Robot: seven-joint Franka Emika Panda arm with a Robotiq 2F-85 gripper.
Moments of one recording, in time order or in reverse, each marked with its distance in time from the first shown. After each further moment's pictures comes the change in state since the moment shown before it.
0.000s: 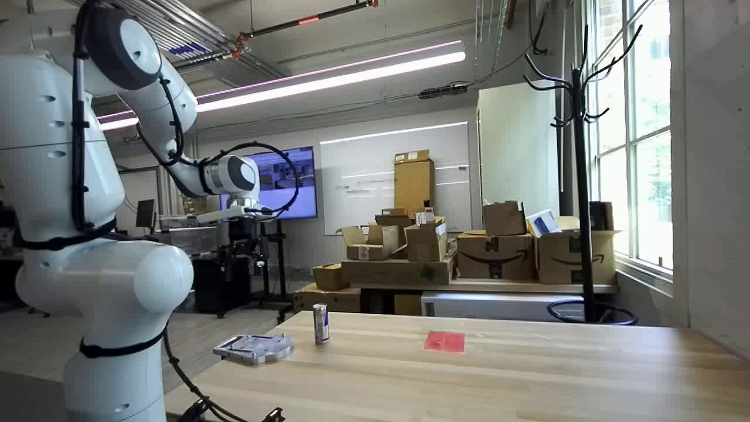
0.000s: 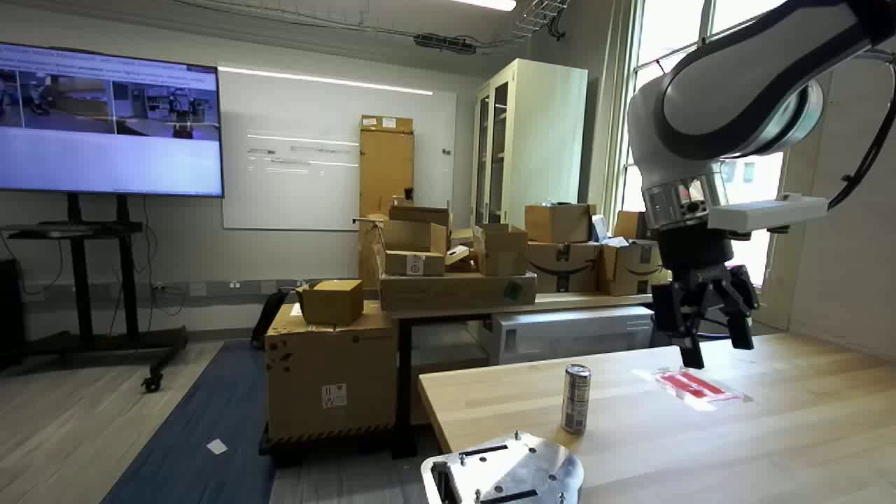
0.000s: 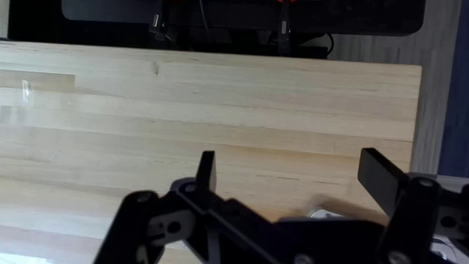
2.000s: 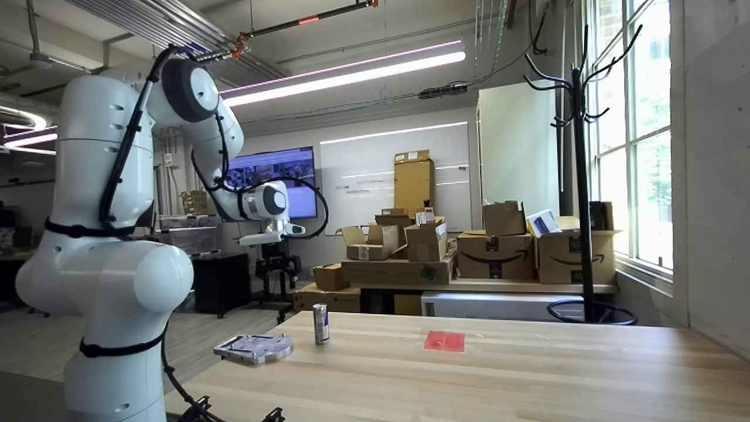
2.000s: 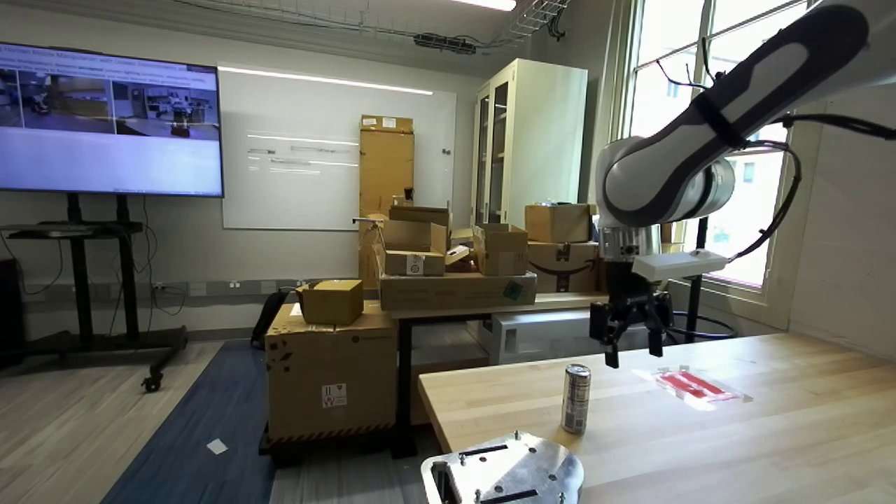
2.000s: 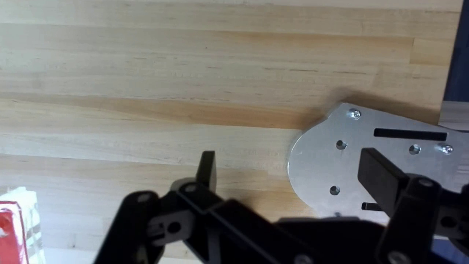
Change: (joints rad) arm -0.001 0.360 -0.097 0.201 -0.058 0.319 -0.017
